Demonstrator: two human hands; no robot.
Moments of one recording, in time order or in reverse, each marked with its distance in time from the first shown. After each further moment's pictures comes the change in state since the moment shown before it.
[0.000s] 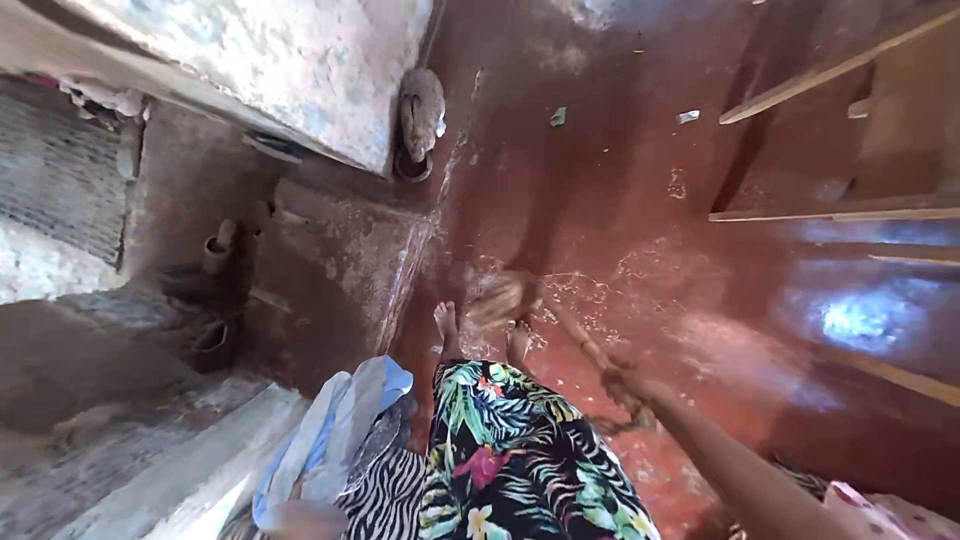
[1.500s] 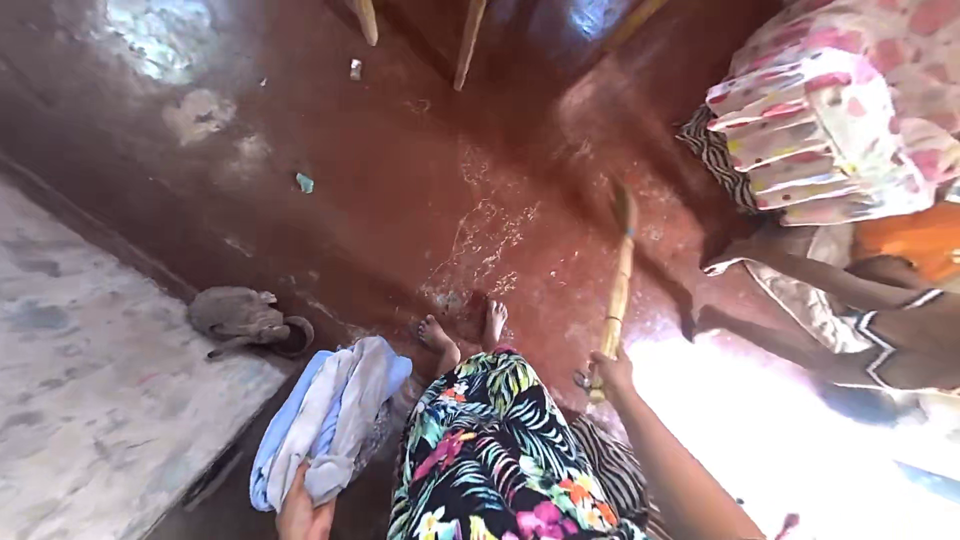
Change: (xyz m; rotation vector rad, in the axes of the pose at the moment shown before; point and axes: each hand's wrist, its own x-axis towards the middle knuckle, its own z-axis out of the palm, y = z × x) left_hand -0.044 0.126 0.358 0.895 -0.824 0.308; right_hand -0.015 0.126 0.204 1.541 0.767 0.412
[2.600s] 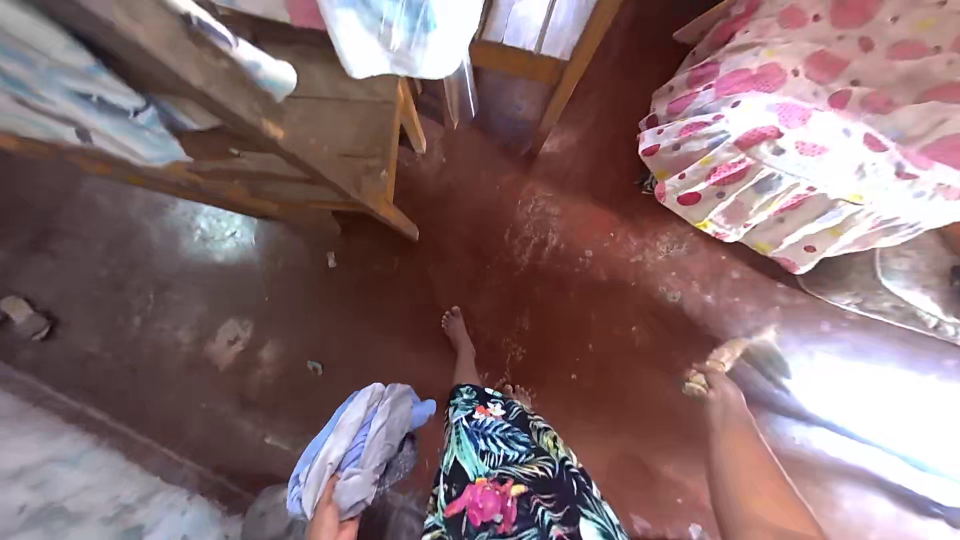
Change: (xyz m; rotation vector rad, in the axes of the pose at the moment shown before) left_hand -0.066 0.118 0.395 0.227 -0.178 0.173; right_hand 0.246 -0.219 -0.131 0.705 0.242 0.279
